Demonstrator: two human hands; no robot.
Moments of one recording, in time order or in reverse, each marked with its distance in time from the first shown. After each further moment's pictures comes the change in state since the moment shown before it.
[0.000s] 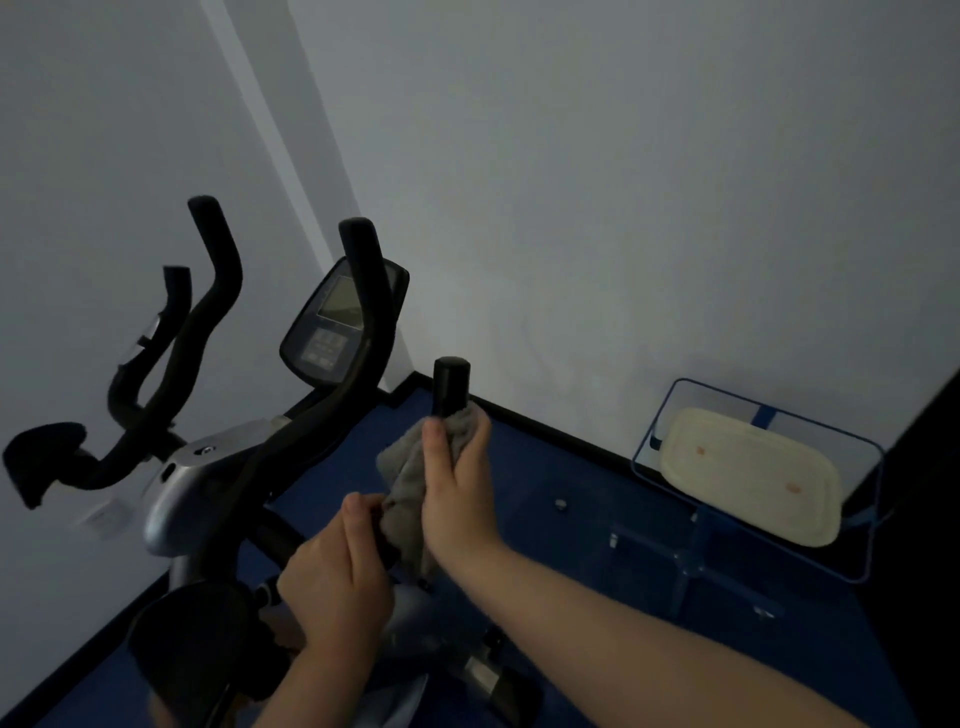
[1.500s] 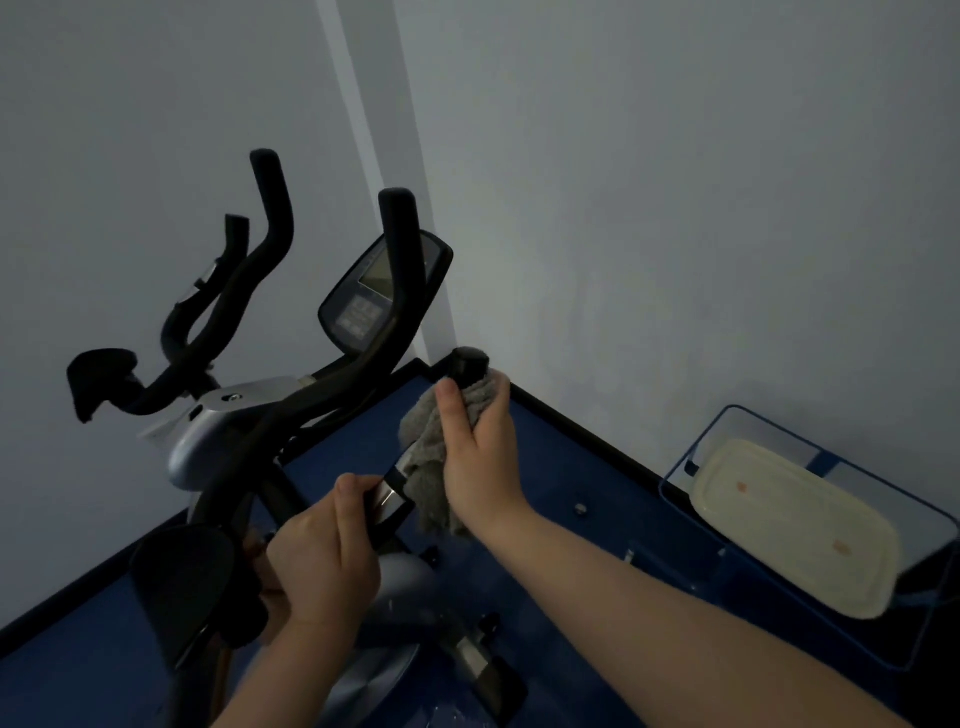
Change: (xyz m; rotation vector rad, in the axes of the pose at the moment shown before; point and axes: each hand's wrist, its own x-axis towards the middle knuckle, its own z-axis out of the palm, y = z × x) left_hand -0.005 0.003 0.006 0.039 0.082 -0.027; right_hand 0.034 -0.007 -0.025 -0.046 -0.237 -0.045
